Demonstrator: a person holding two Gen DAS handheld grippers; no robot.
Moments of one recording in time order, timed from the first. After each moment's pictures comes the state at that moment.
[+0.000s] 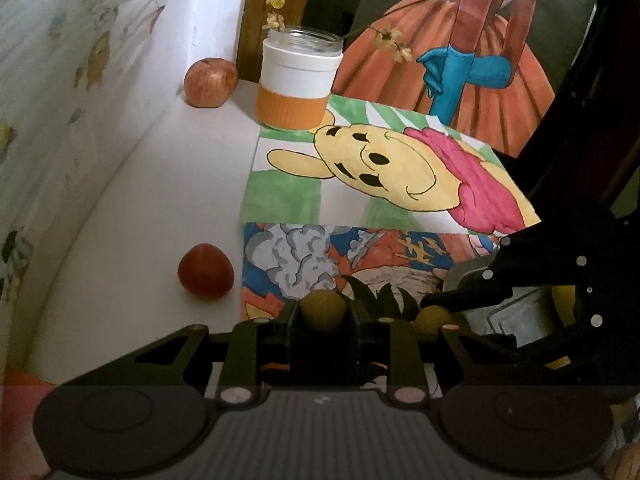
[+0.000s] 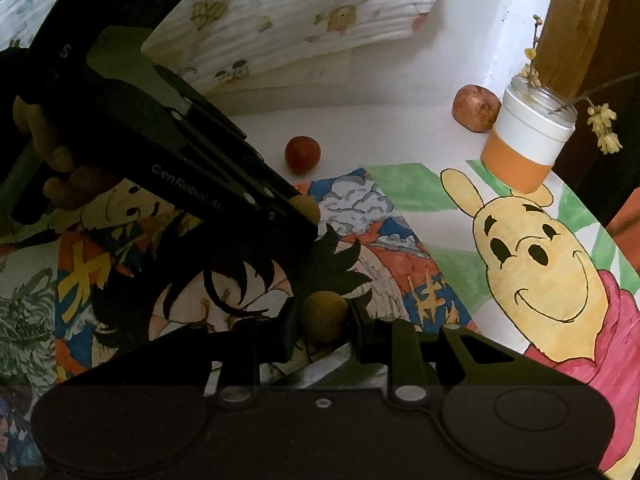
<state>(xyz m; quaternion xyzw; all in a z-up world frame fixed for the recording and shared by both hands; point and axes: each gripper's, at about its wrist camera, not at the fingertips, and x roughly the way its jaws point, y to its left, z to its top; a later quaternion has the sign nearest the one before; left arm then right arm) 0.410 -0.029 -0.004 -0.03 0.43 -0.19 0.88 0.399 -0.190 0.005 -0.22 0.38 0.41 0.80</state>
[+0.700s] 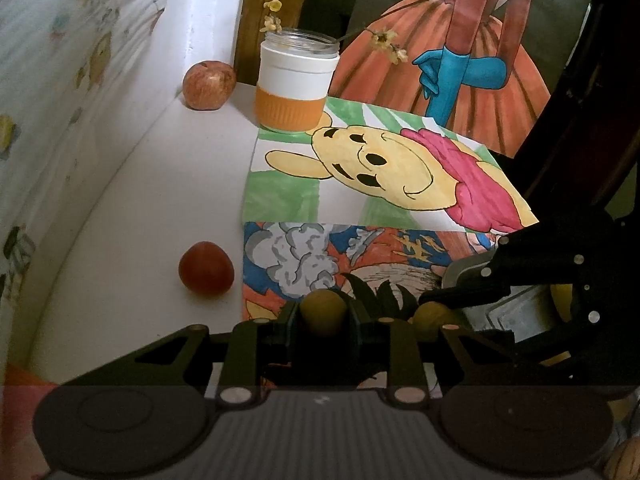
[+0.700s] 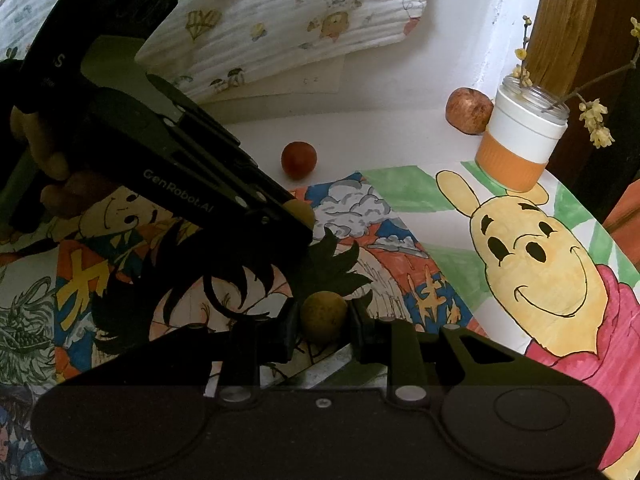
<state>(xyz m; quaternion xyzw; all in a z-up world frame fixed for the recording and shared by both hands) 0.406 -0.024 -0.006 -0.04 0.42 -0.20 0.88 0.396 -0.191 0.004 -0.20 0.37 0.40 0.81</state>
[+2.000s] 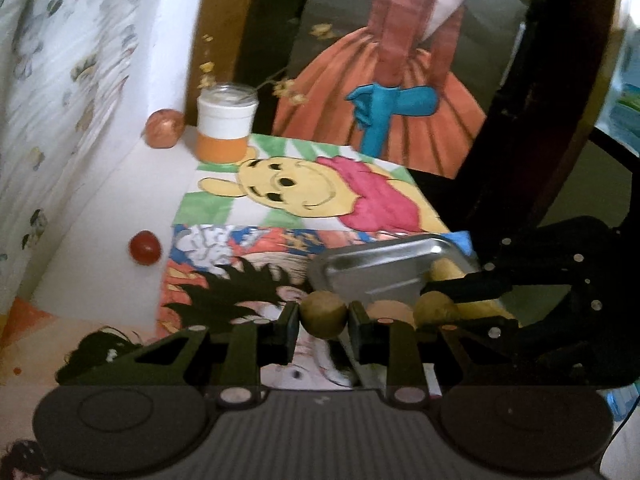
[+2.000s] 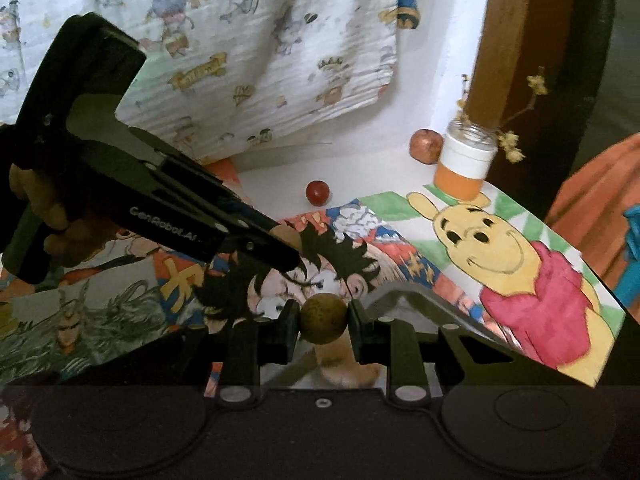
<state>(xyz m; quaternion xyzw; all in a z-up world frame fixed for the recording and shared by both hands) 0.294 -0.062 0.051 -0.05 0.36 -0.24 0.90 0.273 -0.249 0.075 -0.16 0.33 0.35 0.86</state>
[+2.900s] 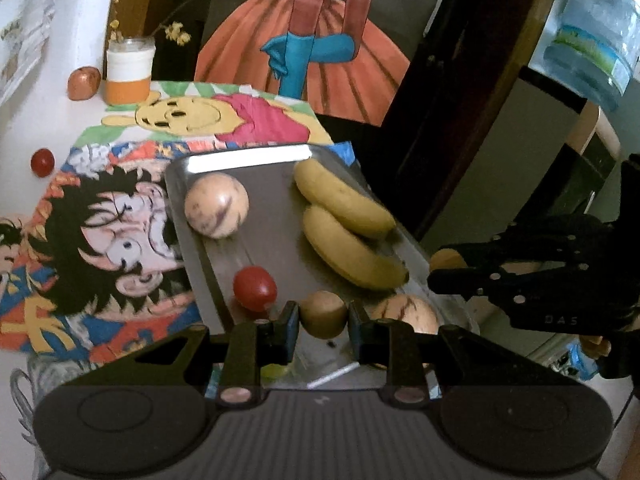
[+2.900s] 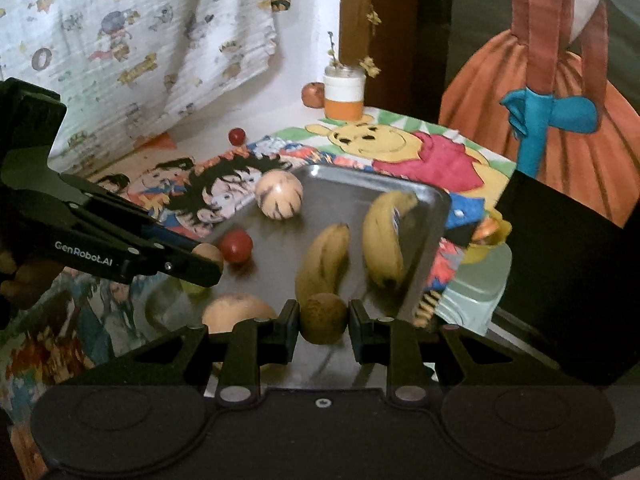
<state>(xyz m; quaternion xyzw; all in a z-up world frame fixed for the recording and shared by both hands) 0.188 -0.144 0.019 -0.04 0.40 -0.30 0.87 0.151 -0.358 0.047 -0.08 0.37 0.21 0.90</state>
